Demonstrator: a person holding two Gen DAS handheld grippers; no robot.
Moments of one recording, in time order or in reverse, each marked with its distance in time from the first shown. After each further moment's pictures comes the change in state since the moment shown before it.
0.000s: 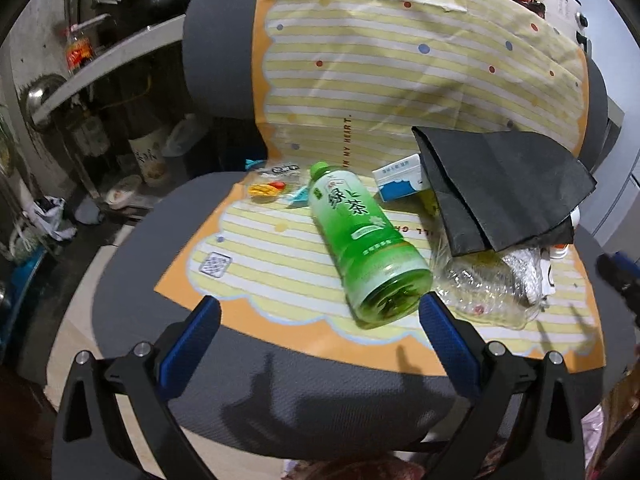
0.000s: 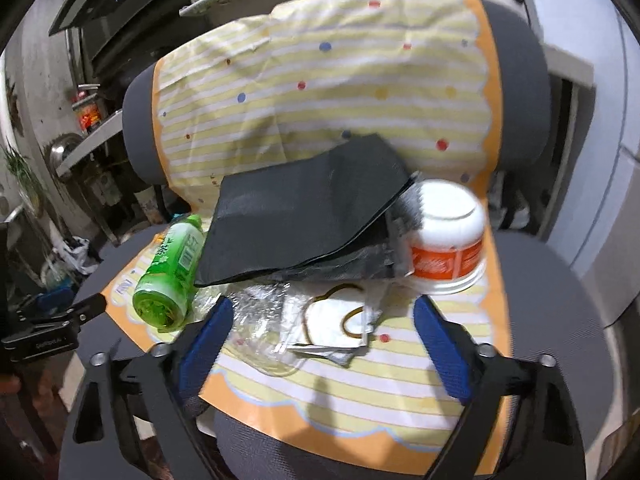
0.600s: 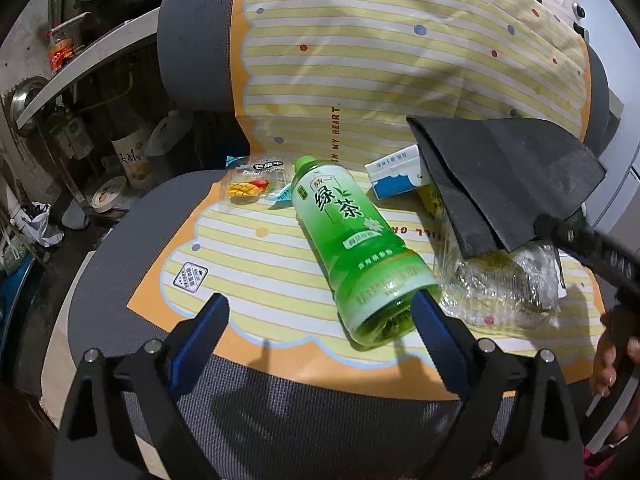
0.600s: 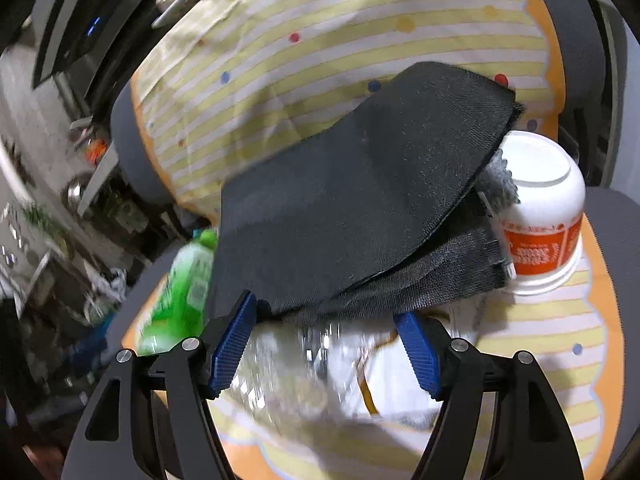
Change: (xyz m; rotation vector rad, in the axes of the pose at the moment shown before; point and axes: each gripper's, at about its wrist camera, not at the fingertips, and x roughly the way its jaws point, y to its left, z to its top) left arm 0.032 -0.005 0.009 0.025 0.013 -0.030; right arm 0.088 -0.001 0.017 0.188 0.047 0.150
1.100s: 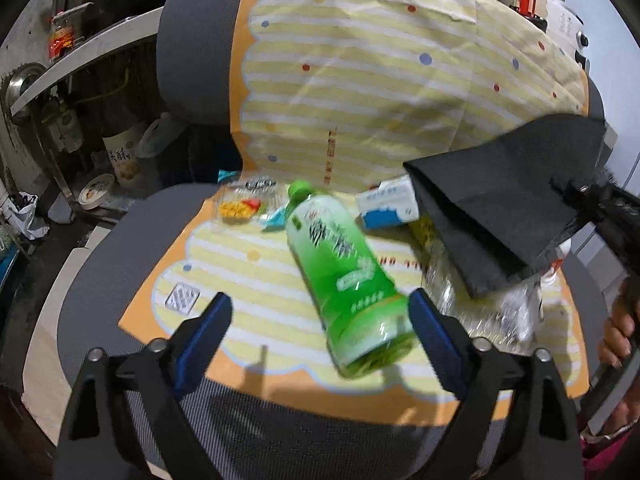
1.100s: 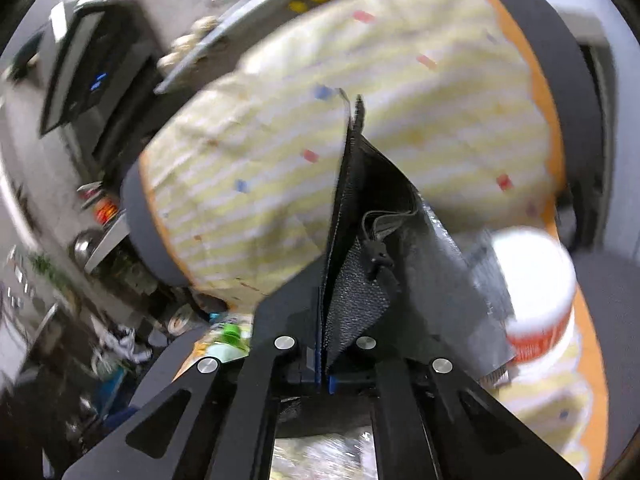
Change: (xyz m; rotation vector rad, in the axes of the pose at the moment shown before) left arm -0.001 0.007 0.027 -0.053 -0.024 -0.065; right arm -0.037 0.025 0.058 -0.015 -0.220 0.024
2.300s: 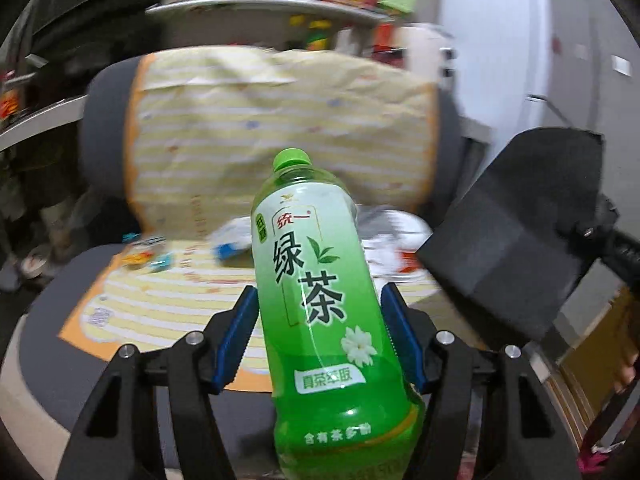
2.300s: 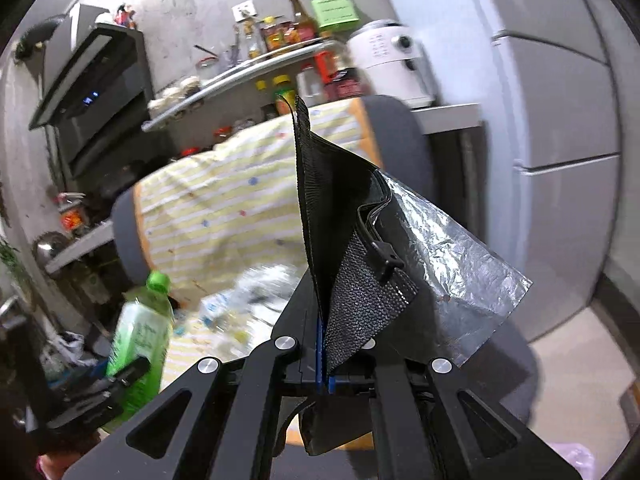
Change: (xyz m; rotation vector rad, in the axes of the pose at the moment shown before) left arm -0.106 -0.113 -0.073 0.179 -0.256 -0.302; right arm -0.224 -0.040 -0.052 -0.061 -0.155 -0.294
